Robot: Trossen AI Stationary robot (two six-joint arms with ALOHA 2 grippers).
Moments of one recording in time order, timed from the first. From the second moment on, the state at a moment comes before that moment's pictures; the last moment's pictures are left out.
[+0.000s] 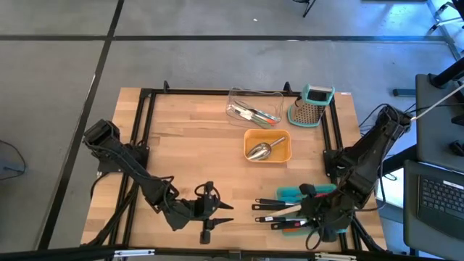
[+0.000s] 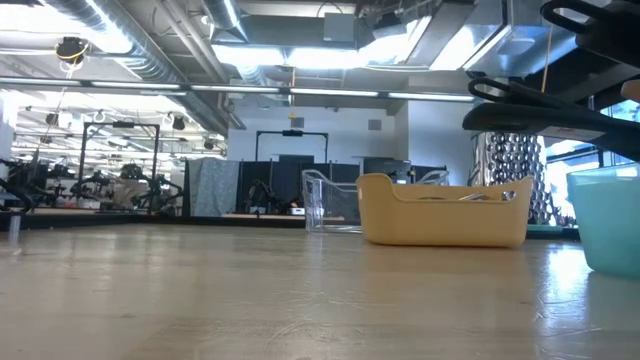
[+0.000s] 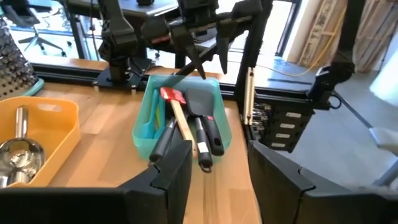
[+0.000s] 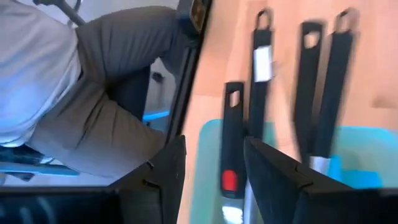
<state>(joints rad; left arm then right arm) -0.69 1.65 1.18 0.15 -0.66 -0.35 0.96 1.26 1.00 -0.61 0.24 0.73</state>
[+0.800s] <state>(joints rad) -0.72 1.65 1.18 0.08 -0.72 -0.30 0.91 1.37 0.99 -1.13 0.24 1.06</state>
